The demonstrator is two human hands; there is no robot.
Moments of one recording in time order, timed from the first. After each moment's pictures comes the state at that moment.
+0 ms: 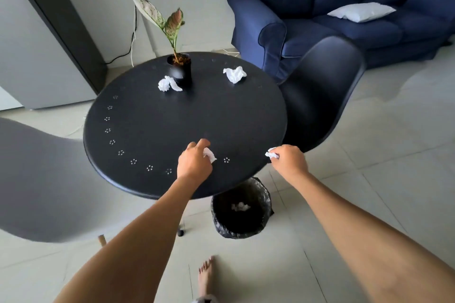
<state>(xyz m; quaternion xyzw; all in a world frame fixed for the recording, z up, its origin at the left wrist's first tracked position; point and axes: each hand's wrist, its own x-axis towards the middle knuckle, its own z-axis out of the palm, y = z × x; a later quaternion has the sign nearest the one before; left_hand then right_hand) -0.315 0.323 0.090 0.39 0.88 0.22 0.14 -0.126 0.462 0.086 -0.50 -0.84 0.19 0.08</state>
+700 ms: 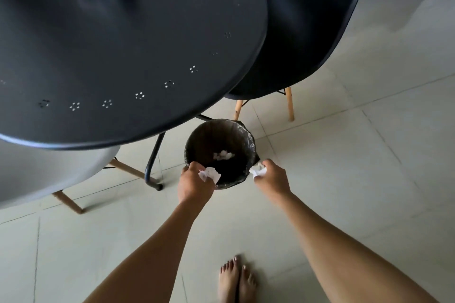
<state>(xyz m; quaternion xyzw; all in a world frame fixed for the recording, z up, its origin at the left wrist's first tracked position) -0.180 0.294 -0.116 0.22 0.91 0.21 0.30 -0.031 0.397 -0.131 -0.63 -0.65 0.43 0.00</state>
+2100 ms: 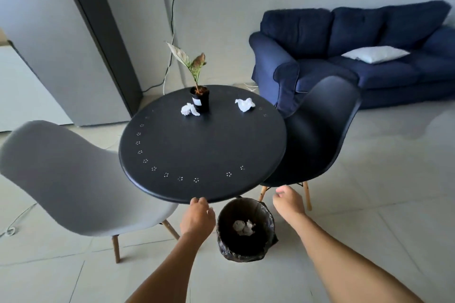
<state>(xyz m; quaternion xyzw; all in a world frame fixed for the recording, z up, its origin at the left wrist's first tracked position) -0.222 0.237 0.084 0.29 0.93 0.16 0.17 -0.071 0.411 0.088 -0.57 -0.71 0.39 0.09</state>
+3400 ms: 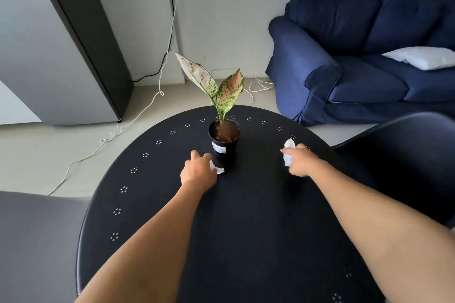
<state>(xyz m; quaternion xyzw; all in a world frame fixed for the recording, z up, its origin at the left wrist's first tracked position) -0.598 0.500 0.087 0.32 0.93 0.08 0.18 -0.427 0.701 0.104 -0.45 -0.86 0.15 -0.18</state>
